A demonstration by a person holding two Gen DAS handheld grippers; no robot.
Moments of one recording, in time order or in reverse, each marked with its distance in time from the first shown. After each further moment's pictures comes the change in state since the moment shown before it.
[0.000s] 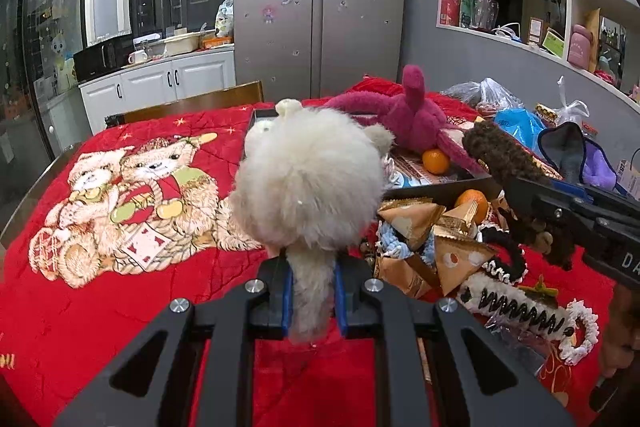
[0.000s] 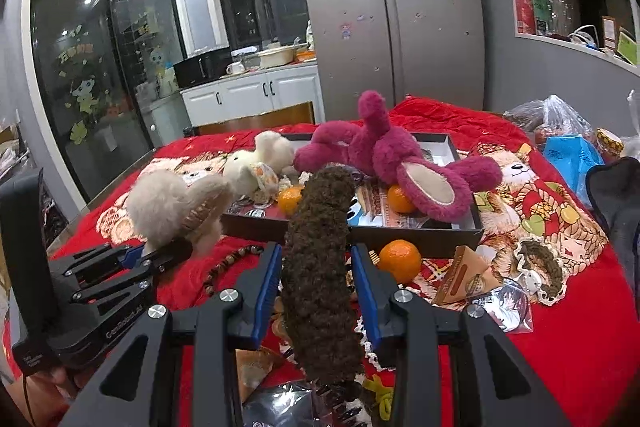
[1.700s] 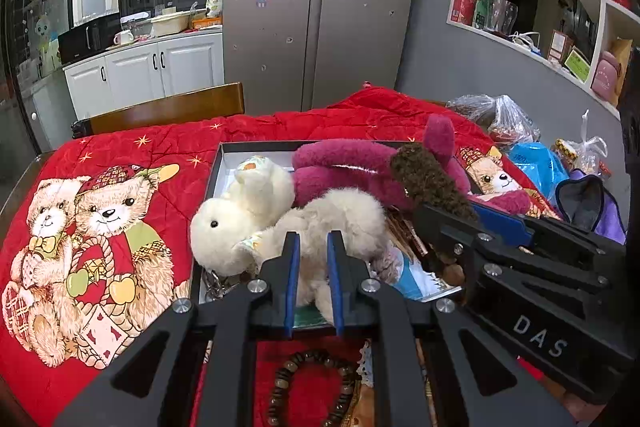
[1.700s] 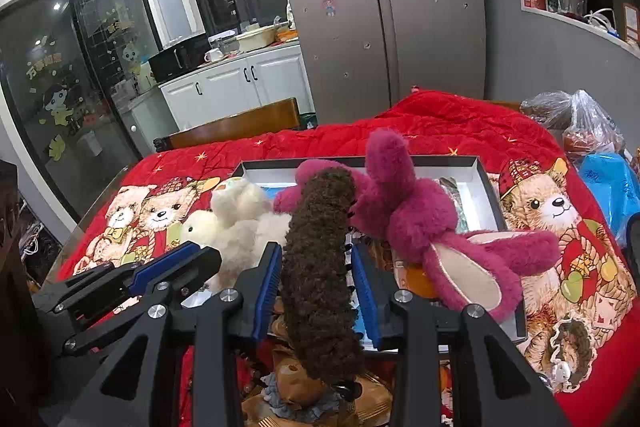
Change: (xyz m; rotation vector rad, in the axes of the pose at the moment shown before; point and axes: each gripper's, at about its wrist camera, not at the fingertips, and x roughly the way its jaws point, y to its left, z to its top) left arm 0.088 -0.007 0.095 -0.050 0.094 -0.042; right arm 0.100 -0.008 0.083 0.071 0.112 -0.021
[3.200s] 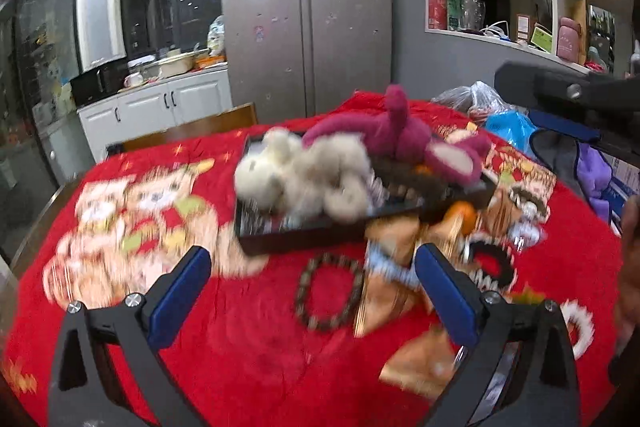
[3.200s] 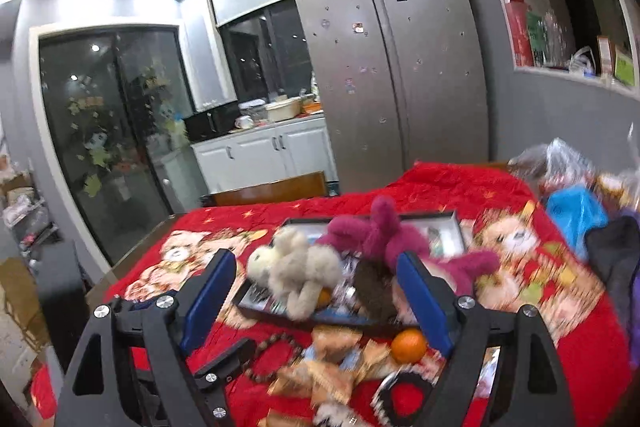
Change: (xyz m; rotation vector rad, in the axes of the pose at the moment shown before) left arm -0.096 -0.004 -0.099 0.104 -0.136 0.044; right arm -0.127 0.003 -0.041 -0.008 -0.278 0.096
